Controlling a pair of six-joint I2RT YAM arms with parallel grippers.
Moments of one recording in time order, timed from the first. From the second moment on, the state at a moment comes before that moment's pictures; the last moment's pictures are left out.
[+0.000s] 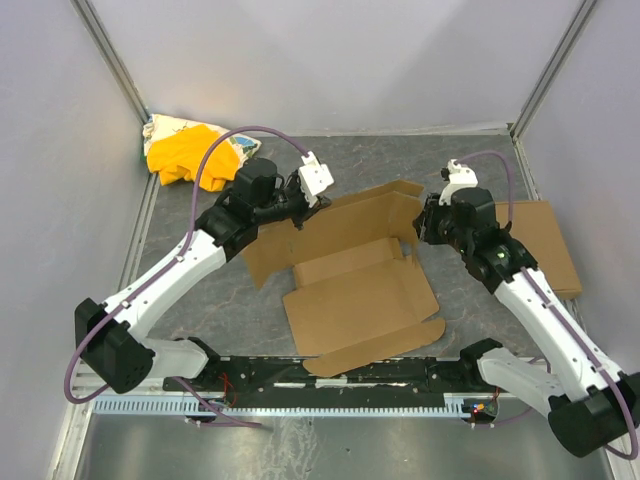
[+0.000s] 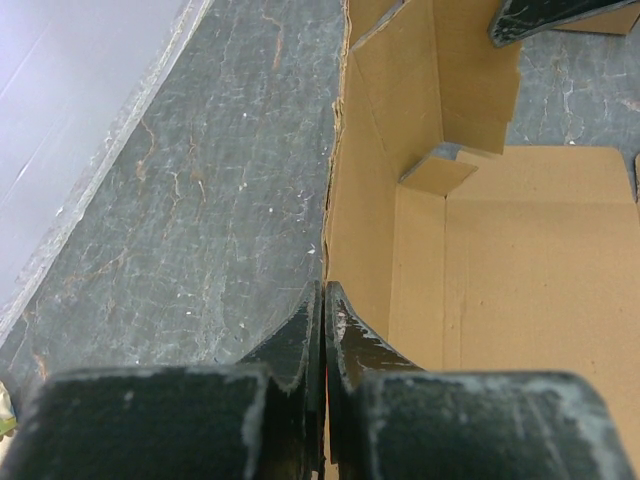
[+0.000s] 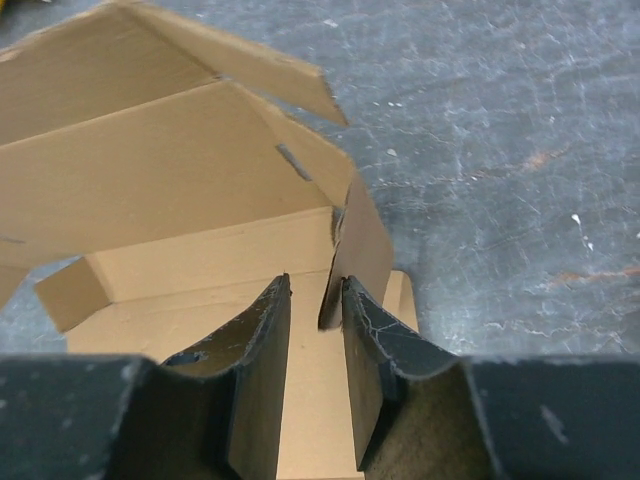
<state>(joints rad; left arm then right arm) -0.63 1.30 1.18 -0.23 0.40 0.40 0.39 0.96 0.93 -0.48 0.05 0.32</state>
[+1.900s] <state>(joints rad) -0.63 1.32 1.11 -0.23 0.47 0.37 0.25 1.29 1.28 -0.64 -0.24 -0.05</state>
